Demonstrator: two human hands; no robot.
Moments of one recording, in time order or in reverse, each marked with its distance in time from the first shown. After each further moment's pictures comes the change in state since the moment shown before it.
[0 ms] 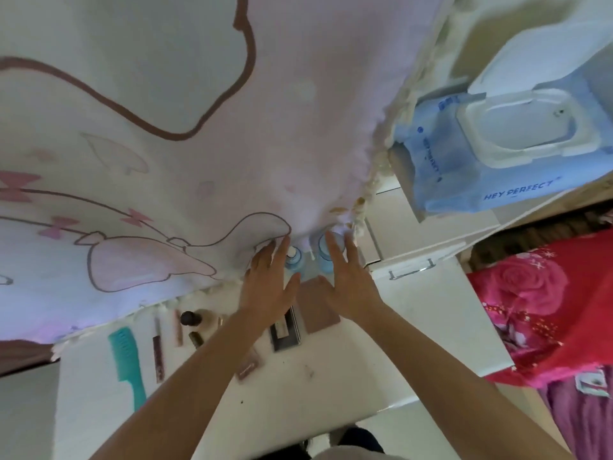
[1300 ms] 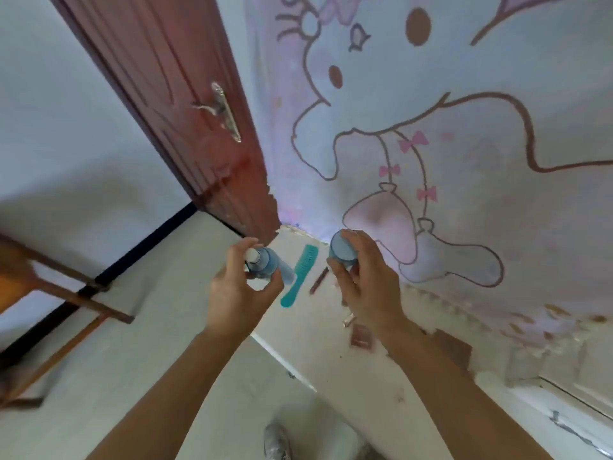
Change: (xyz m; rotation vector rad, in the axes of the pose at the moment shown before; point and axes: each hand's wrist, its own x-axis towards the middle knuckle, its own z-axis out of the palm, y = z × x) left_hand -0.311 -0.036 -0.118 -0.167 1.064 -0.670; right_hand -0.083 -0.213 0.037 0.368 -0.107 -1.022
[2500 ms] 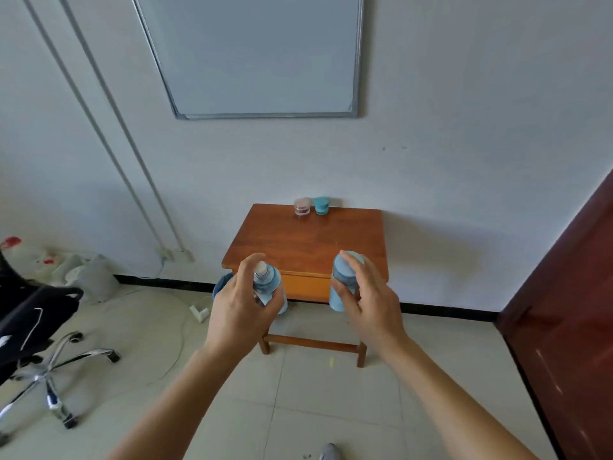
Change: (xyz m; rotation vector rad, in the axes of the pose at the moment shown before) left_hand -0.054 -0.560 -0.635 0.453 0.711 -0.615; right_hand 0.072 -0.600 0.746 0.447 -0.550 -0.784
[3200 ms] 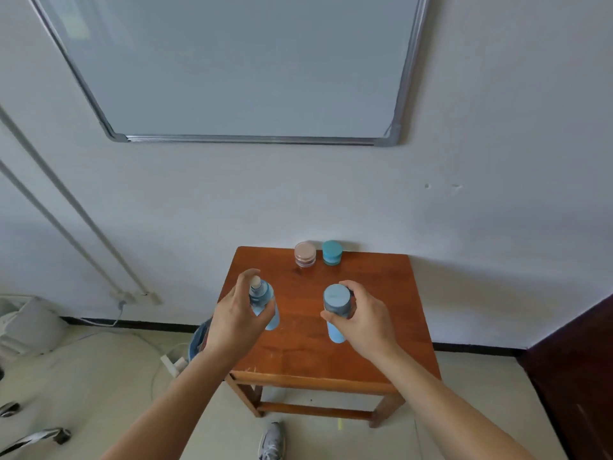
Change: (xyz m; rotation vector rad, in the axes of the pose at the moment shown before) left_hand 0.333 -0.184 0.149 -0.035 -0.180 -0.079; right_hand 0.260 0.158 0.205 0.050 -0.243 0.437
